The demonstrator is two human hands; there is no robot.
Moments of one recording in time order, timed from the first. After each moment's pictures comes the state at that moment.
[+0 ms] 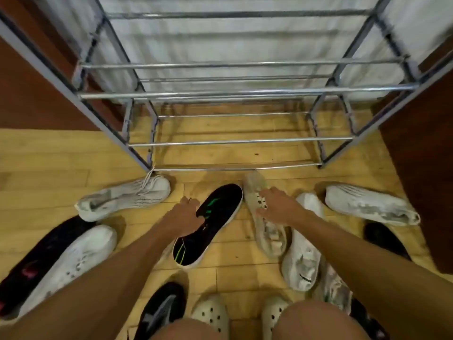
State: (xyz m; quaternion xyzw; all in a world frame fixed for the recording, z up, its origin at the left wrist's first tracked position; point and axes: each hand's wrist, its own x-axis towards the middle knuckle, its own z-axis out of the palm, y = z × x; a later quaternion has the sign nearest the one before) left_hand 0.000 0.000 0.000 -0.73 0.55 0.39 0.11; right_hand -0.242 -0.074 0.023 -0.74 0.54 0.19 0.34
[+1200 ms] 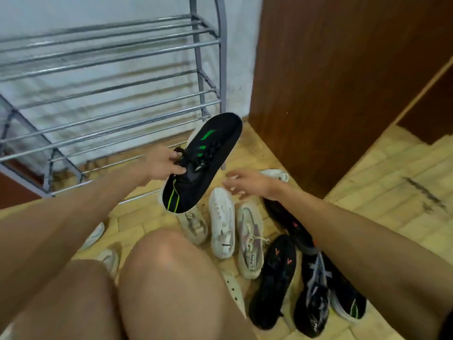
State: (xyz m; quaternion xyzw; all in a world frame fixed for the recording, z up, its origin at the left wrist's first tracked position) left_hand -0.180 -0.017 0.222 -0.62 0.68 0.38 -0.08; right_hand -0.415 0.033 0.177 -0.57 0.59 -0.14 0.55
